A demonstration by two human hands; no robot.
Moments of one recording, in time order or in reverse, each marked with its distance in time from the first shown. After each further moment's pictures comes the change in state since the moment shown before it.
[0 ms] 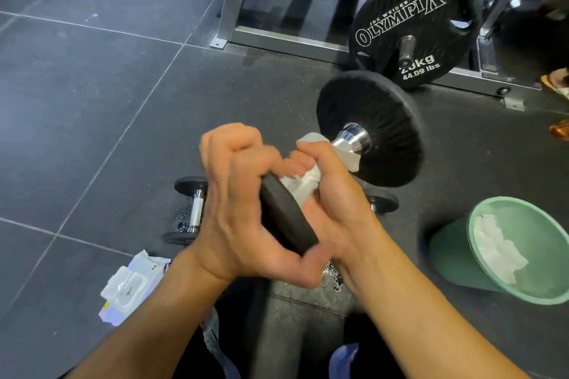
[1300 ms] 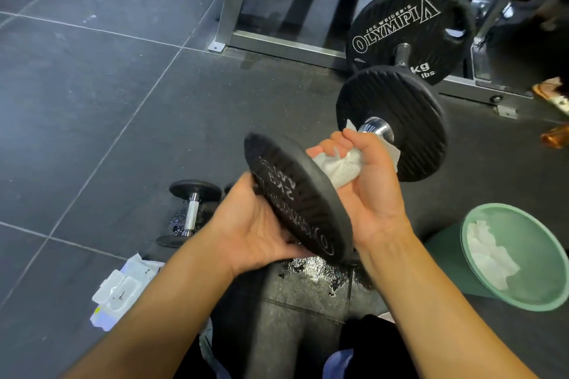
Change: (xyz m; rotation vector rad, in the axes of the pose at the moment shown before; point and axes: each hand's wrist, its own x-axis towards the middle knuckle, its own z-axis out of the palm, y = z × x) left_hand -0.002 -0.019 0.016 -1.229 -0.341 -1.838; right_hand -0.005 -0.042 -0.012 0.090 -0.027 -0.187
